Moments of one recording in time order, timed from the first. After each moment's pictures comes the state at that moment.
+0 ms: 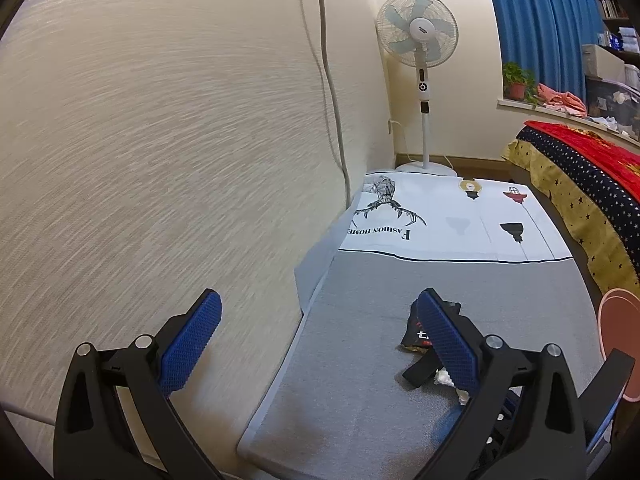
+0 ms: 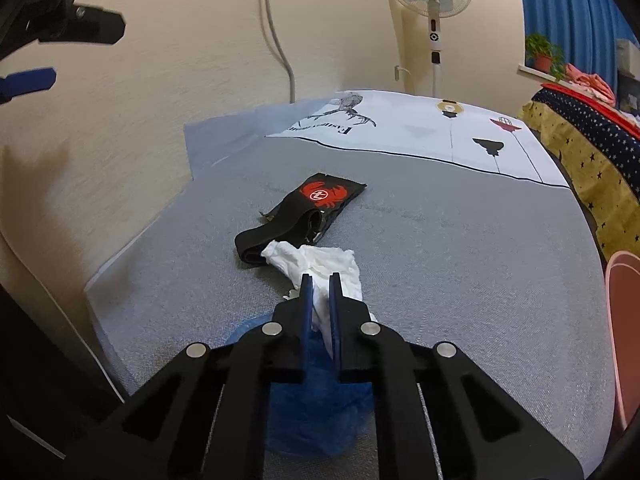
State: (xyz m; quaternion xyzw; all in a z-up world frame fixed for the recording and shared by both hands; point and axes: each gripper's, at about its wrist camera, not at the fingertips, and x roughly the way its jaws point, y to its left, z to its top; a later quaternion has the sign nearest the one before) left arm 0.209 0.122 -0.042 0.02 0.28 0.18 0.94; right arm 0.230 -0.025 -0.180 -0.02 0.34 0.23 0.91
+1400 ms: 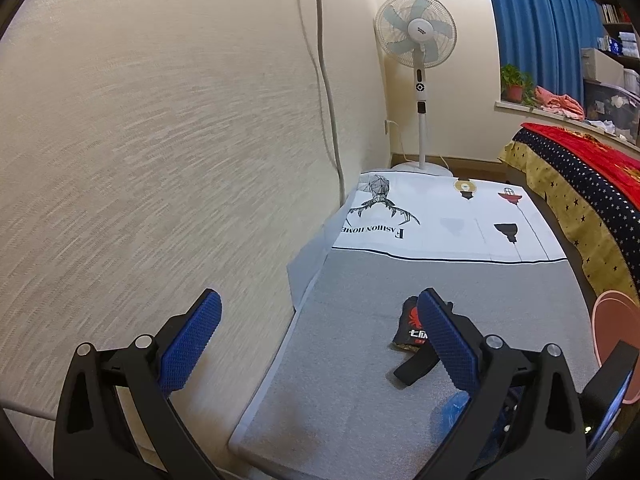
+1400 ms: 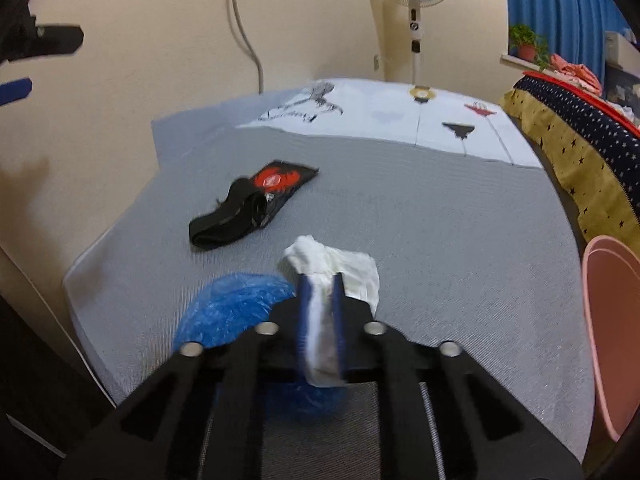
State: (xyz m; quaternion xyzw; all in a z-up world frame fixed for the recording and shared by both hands) left arm 0.206 0.117 -0.041 0.01 0.28 0.18 0.94; right arm 0.238 -0.055 -0.182 -0.03 0.35 0.20 0.92
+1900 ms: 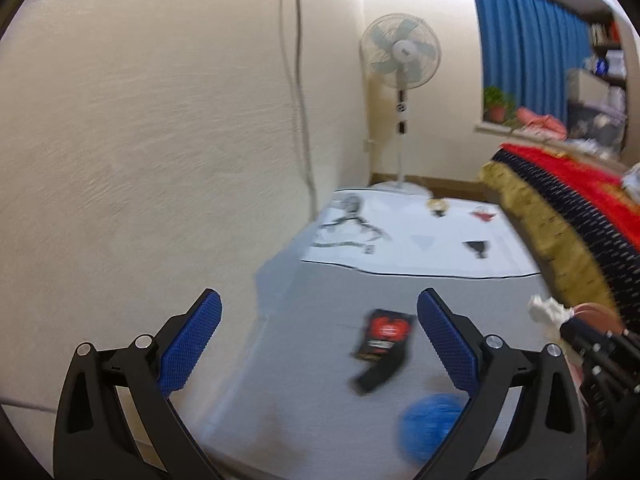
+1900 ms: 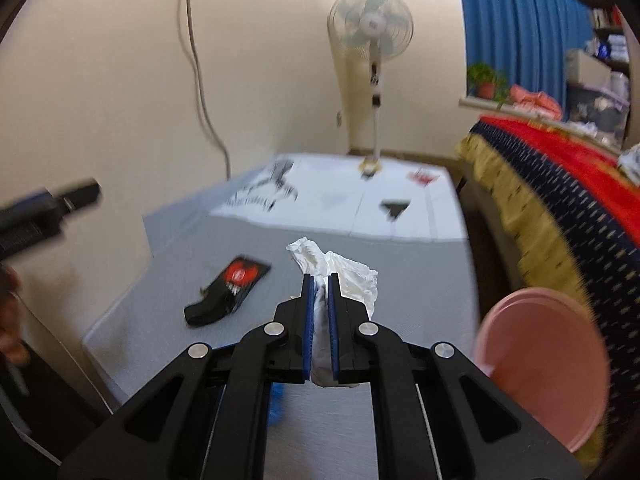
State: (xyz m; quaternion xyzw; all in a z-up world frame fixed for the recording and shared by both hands) left arm 0.193 0.092 -0.040 -0.02 0.24 0.13 0.96; right arm 0.203 -0.123 -0.068 -0.02 0.25 0.15 0.96
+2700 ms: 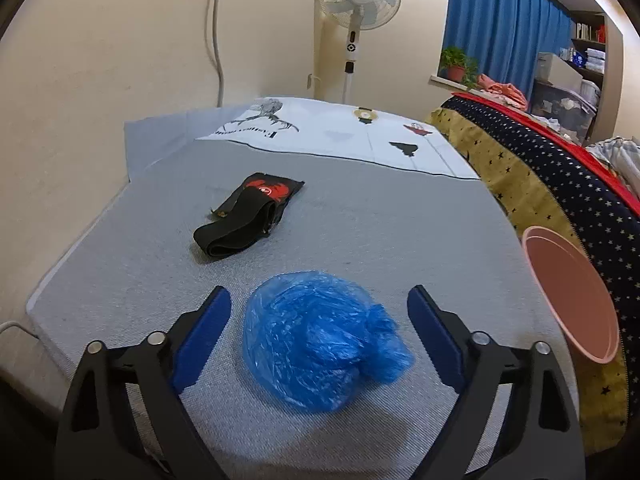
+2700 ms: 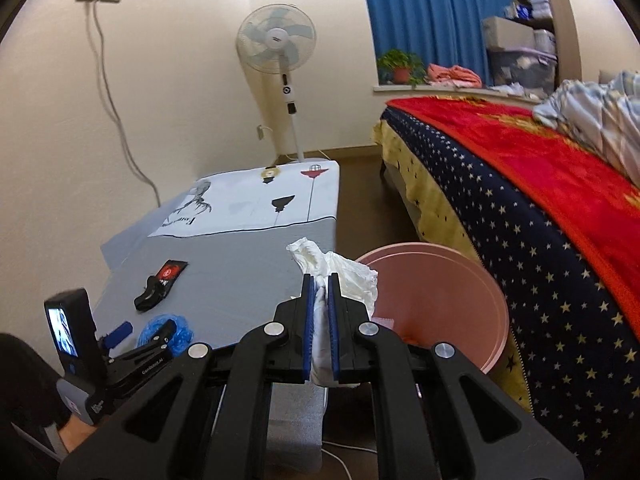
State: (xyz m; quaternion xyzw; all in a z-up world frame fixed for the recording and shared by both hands) left arm 0.202 0.007 -0.188 -0.07 0.32 0.05 0.94; right arm 0.147 -0.259 -0.068 0.07 0.28 0.04 0.96
